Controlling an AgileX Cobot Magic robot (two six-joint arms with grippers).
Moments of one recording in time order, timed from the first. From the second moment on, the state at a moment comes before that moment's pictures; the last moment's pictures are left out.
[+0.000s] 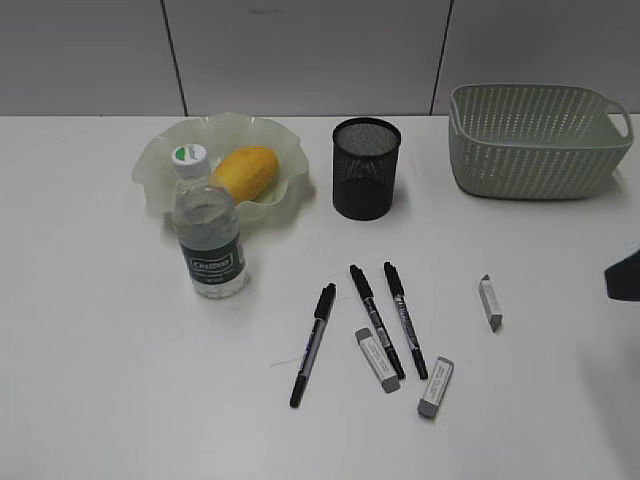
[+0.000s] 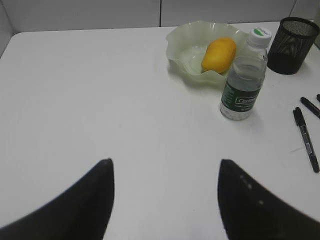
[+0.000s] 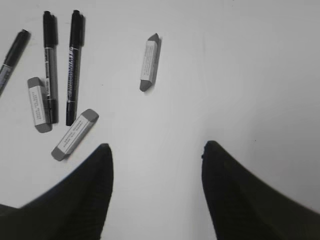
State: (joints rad) left arm -0.24 -0.01 -0.54 0.06 1.06 -0.13; right arm 0.11 1.12 -0.61 0.33 0.60 -0.22
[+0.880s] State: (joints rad) left arm -0.24 -0.01 -0.54 0.06 1.06 -0.13; right arm 0.53 2.12 -1.37 0.09 0.69 0.10
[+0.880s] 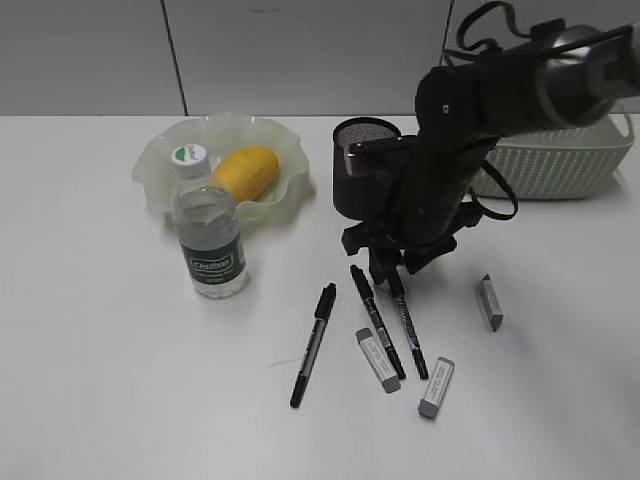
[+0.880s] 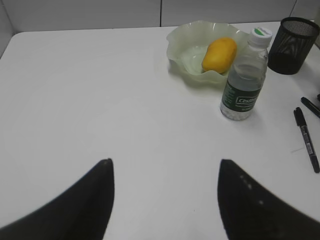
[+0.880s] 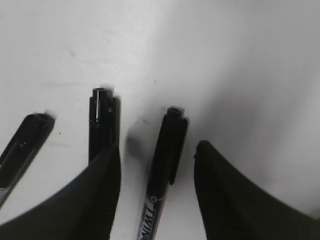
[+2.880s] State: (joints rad) left arm -0.24 -0.01 -0.54 0.06 1.06 -0.13; right arm 0.50 1.82 -1.06 0.14 -0.35 -0.11
